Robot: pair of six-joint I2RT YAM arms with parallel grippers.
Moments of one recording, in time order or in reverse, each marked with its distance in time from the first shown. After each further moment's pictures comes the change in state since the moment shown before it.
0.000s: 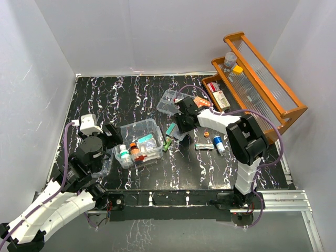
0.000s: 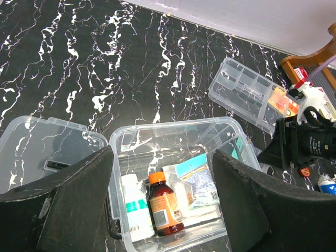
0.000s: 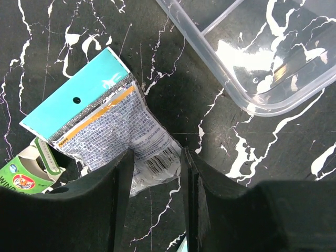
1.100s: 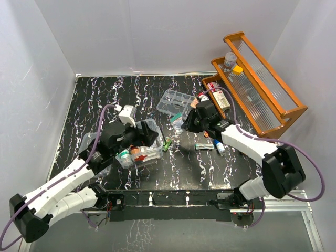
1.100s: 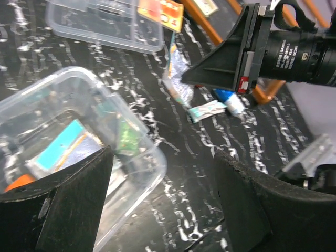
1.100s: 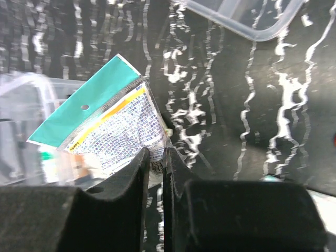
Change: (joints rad) left arm 0.000 0.311 -0.003 0.270 0.615 0.002; right arm -0.020 -0.450 -0.311 0.199 -0.063 0.462
